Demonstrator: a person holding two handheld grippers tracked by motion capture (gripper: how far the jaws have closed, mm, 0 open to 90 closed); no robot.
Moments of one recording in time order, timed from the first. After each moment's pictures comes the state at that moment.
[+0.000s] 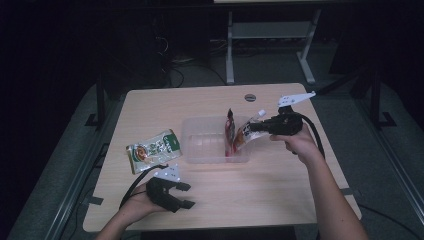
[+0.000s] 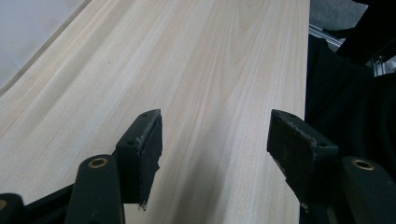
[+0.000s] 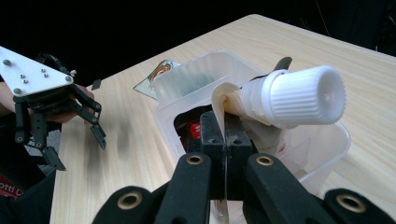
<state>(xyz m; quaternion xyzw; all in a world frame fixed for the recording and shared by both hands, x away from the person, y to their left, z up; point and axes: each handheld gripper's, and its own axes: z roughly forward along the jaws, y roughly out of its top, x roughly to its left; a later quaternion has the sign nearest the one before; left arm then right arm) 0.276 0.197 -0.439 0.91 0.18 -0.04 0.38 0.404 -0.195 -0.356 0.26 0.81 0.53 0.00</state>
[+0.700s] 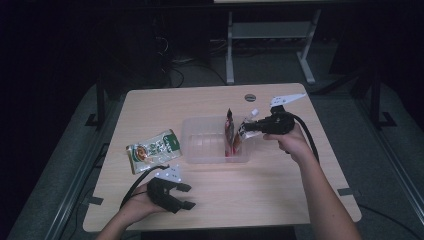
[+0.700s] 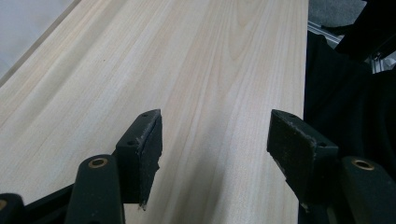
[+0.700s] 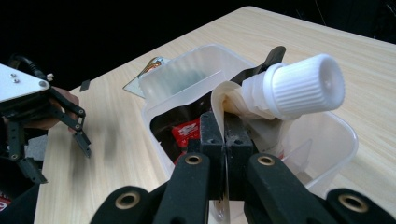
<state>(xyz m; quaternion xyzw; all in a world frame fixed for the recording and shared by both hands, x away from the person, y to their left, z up) 0.275 0.194 -0.440 0.91 0.18 -0.05 0.37 0.417 -0.180 -0.370 0.28 0.80 0.53 0.00</state>
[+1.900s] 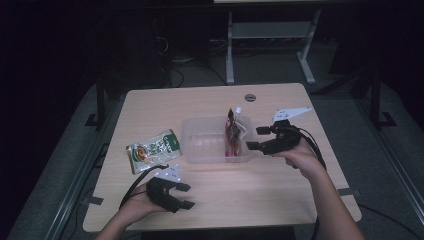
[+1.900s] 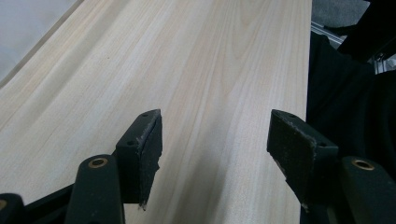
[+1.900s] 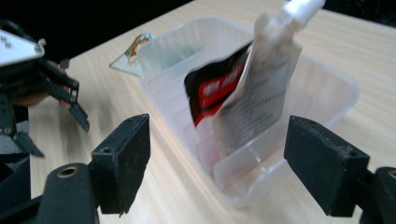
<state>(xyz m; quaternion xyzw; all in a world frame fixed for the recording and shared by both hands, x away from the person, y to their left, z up) 0.276 0.196 -0.440 0.91 0.18 -0.04 0.37 0.366 -0.182 -0.368 0.31 0.82 0.48 0.04</state>
